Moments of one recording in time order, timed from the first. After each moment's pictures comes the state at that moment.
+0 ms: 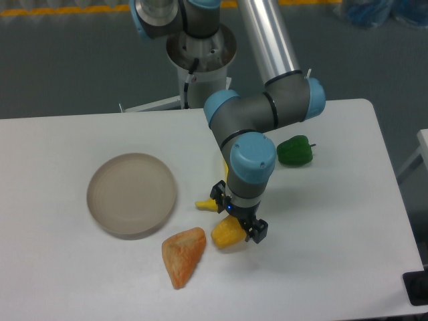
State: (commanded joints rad) arm 2.11 -2.07 -1.50 -1.12 1.50 1.18
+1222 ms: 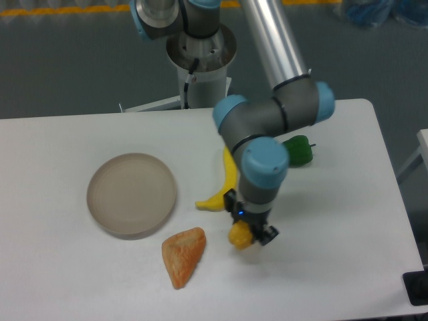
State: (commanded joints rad) arm 2.23 -2.02 -1.40 -1.21 1.50 1.26
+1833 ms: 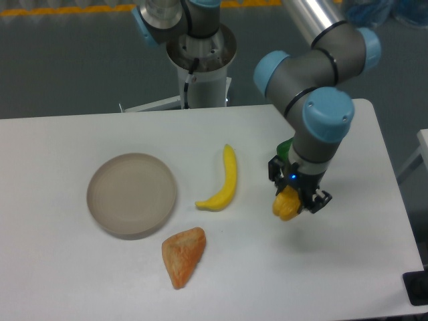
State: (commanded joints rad) arm 2.33 -1.97 -1.38 -1.33 1.51 1.33
